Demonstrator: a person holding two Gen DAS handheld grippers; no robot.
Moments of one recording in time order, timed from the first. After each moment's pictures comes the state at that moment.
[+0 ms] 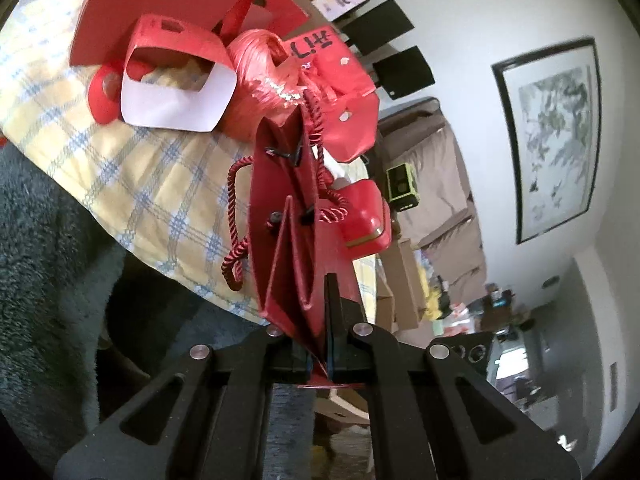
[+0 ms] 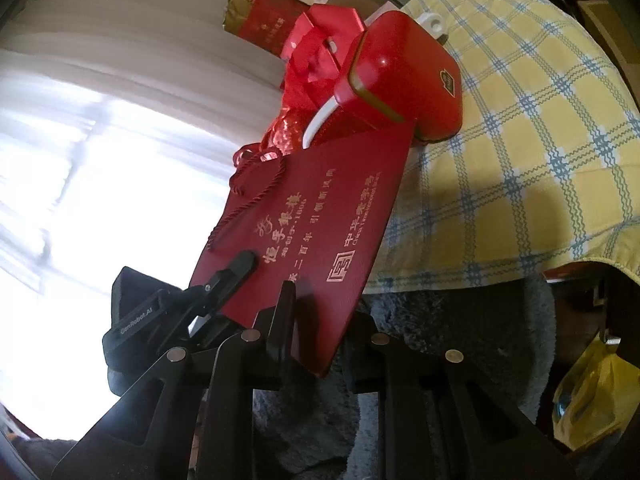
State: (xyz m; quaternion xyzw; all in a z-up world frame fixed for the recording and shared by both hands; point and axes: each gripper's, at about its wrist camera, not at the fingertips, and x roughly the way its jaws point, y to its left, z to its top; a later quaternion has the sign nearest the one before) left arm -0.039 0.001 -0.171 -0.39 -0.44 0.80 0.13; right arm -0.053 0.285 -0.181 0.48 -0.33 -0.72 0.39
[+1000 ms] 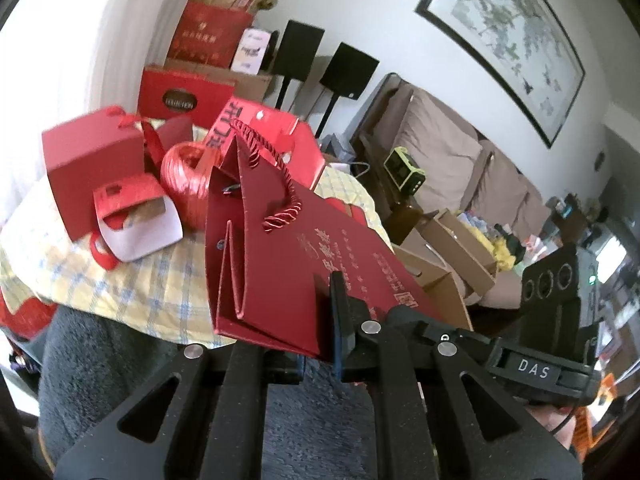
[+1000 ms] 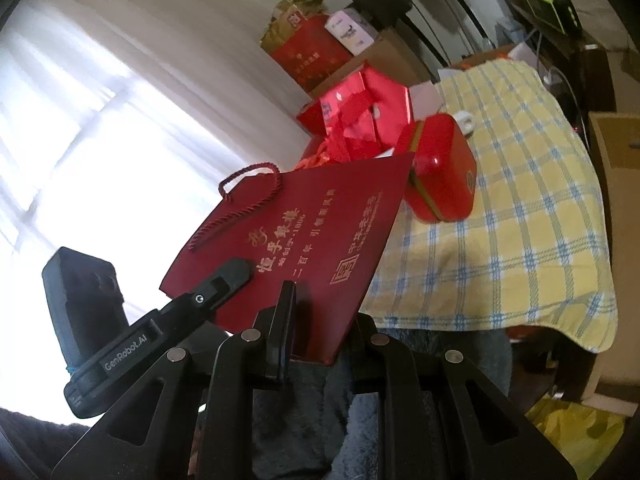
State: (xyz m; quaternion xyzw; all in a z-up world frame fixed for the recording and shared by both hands) left arm 0.006 0.064 -0.084 -0.33 -0.18 0.92 0.11; right arm -0.035 0.286 -0.111 0.40 -0.24 -0.80 0.38
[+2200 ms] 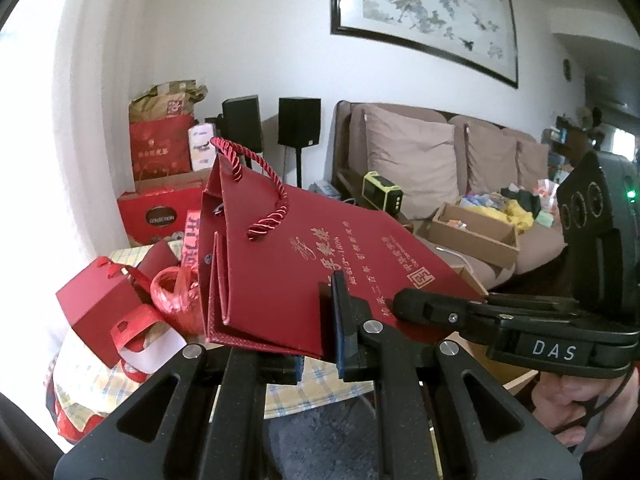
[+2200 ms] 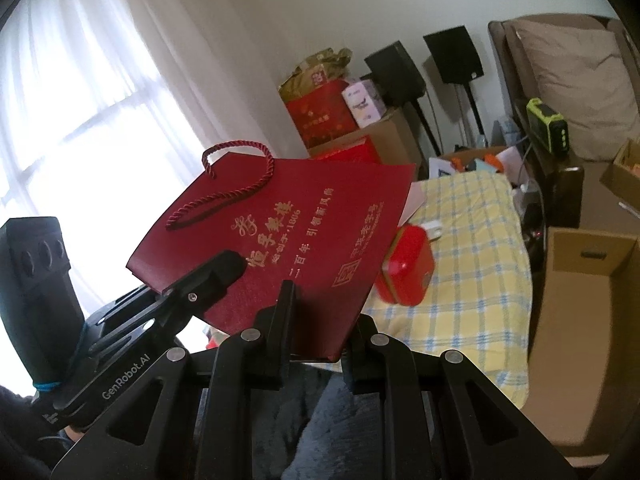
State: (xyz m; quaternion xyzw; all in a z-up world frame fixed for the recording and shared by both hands) left arm 0.028 0.154 -0.014 -0.23 0.01 0.97 0.11; right arm -0.005 0.326 -0.039 0.30 -0.15 -0.88 0.34
